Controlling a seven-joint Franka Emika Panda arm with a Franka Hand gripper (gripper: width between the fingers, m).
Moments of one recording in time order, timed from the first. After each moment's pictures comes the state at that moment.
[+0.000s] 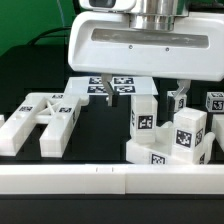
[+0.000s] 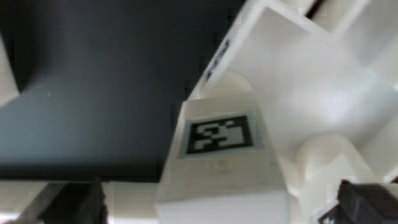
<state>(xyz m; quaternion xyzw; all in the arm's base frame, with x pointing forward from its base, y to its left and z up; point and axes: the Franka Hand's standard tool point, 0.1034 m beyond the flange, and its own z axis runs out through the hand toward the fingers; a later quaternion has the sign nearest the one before) 0.632 0.008 0.080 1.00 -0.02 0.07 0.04</state>
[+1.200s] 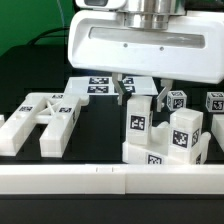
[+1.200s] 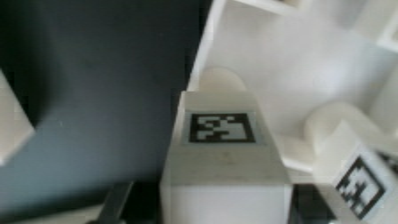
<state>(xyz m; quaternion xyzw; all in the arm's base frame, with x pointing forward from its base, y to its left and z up) 0.633 0.004 0.081 0.97 -0.24 0.08 0.02</state>
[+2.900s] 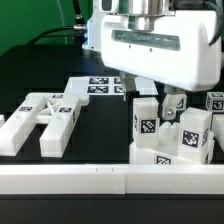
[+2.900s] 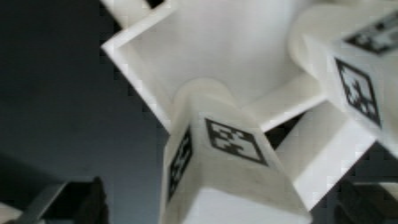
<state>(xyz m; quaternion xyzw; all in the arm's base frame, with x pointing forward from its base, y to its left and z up) 0.636 0.014 0.078 0.90 -0.44 0.08 -0.01</state>
